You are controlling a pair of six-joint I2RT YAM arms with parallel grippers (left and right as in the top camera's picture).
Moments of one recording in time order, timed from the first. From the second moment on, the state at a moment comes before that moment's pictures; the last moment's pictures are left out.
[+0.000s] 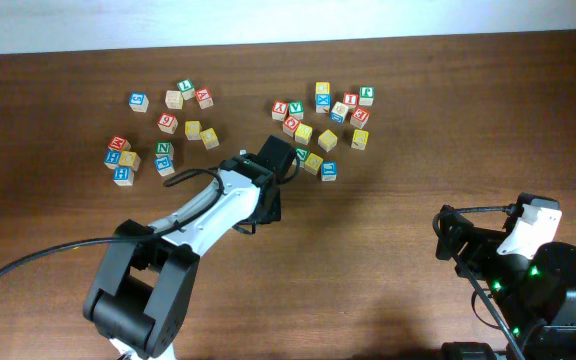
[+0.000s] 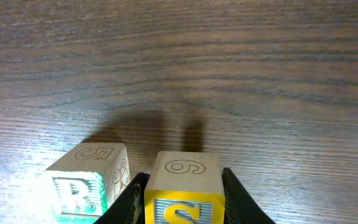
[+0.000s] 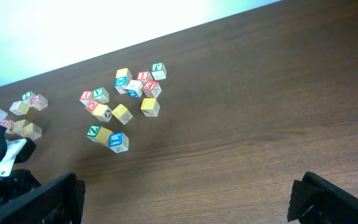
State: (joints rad) left arm -0.54 1.89 1.24 -0.81 -0.19 -0.54; right arm -0.06 0.51 0.84 -0.84 -0.08 0.26
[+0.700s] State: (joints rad) left arm -0.54 1.89 1.24 -0.84 -0.20 -0.57; right arm -0.06 0.51 0.84 -0.84 -0.08 0.26
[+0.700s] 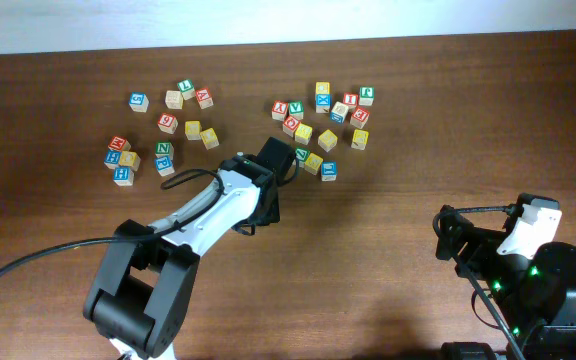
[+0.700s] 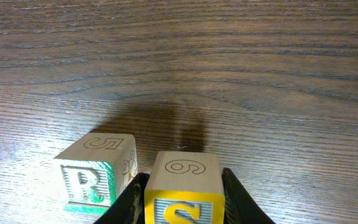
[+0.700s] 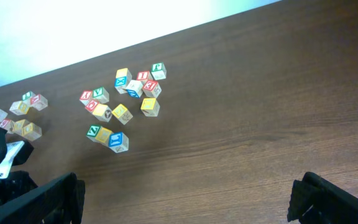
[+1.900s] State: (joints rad) left arm -0.54 1.89 1.19 -0.76 -0.20 -0.58; right arm -0.06 0.51 0.84 -0.84 -0.08 0.26
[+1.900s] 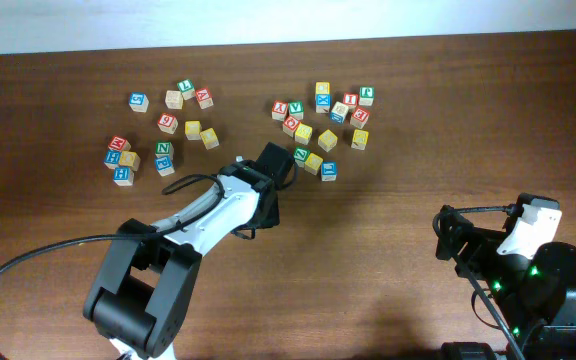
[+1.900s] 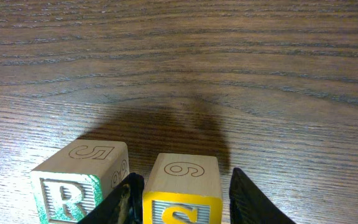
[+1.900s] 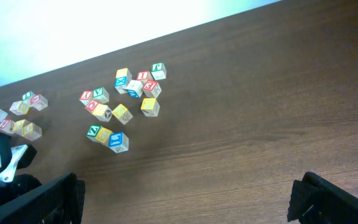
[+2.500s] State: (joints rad) left arm -0.51 1.89 1.19 -0.74 -0.19 -0.58; right arm -0.06 0.51 0.84 -0.84 -0.08 0.26
